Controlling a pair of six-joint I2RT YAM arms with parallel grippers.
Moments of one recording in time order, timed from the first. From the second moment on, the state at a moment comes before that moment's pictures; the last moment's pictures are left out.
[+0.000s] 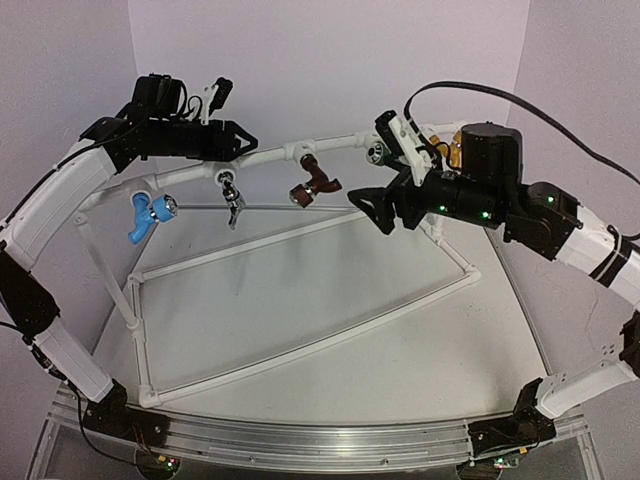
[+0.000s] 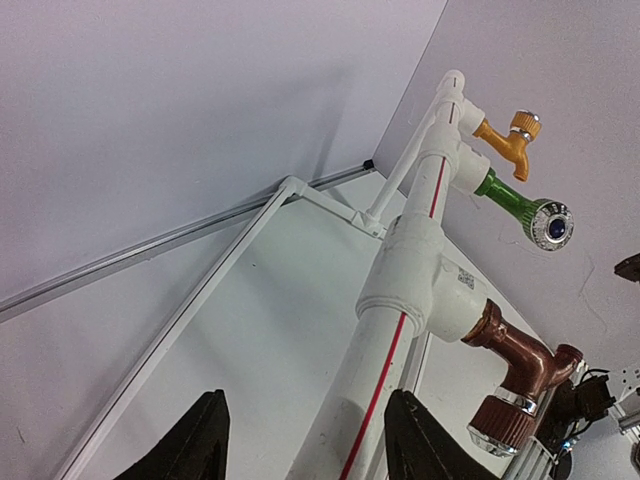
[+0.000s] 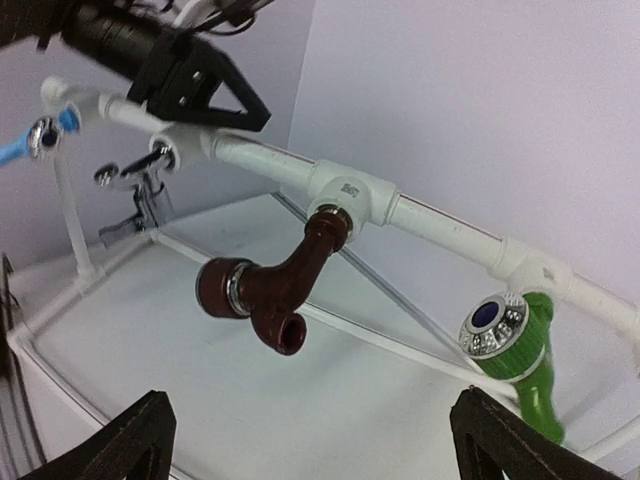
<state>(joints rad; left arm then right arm) -0.50 1.57 1.82 -0.65 0.35 -0.17 0.93 1.30 1.41 -0.32 0.11 -0.17</state>
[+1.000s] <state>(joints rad) -0.50 1.57 1.82 -0.65 0.35 -0.17 1.15 1.70 1.55 -0.08 0.72 -1.56</state>
